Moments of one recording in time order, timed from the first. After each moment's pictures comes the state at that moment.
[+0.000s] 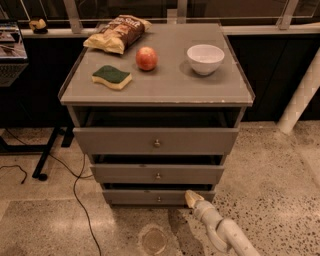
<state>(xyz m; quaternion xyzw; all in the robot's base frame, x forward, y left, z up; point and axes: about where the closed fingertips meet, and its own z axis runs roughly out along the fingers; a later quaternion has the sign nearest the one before) 0.634 -0.175 0.241 0.02 0.81 0.27 0.52</state>
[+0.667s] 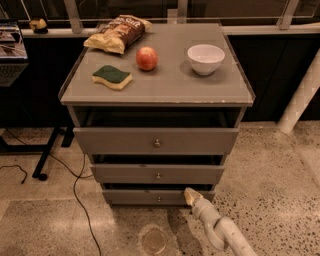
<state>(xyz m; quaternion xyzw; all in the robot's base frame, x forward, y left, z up) 0.644 -0.175 0.246 0.03 0.80 0.27 0.54</state>
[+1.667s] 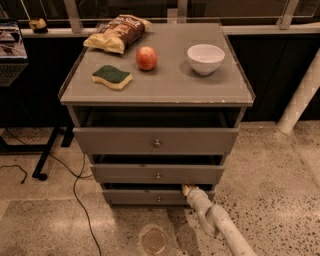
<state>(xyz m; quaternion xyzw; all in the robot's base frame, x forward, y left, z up) 0.704 -0.172 0.225 0.02 0.81 0.22 0.54</state>
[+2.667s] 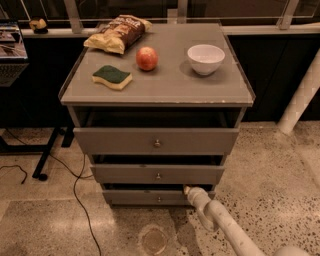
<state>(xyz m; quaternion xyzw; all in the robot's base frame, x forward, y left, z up) 0.717 -0.183 0.195 0.02 0.84 0.18 0.50</state>
